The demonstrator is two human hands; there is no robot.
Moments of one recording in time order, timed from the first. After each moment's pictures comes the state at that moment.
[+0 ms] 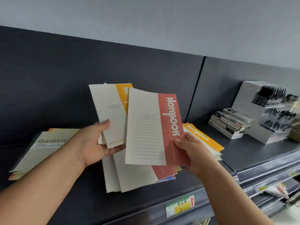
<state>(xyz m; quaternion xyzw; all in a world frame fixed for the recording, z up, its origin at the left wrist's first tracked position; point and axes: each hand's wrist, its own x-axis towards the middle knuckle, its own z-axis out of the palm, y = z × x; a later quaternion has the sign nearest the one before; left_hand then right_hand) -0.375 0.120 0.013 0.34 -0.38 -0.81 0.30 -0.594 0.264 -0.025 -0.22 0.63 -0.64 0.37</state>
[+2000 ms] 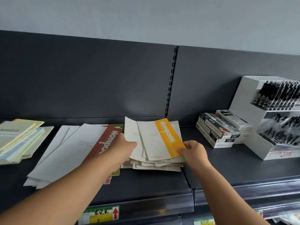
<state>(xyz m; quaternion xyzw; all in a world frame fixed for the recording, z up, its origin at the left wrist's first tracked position) -0.620 0.220 -0.040 0.57 -0.63 -0.46 0.25 -0.826 0.309 -0.071 -0.33 0.81 -0.44 0.23</state>
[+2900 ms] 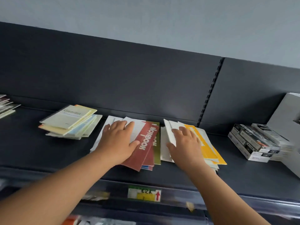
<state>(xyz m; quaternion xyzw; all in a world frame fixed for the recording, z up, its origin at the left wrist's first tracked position) -0.472 0.227 -0.032 0.53 -0.83 0.04 0.15 -0.673 0.287 -0.032 -0.61 0.78 -0.16 -0.04</state>
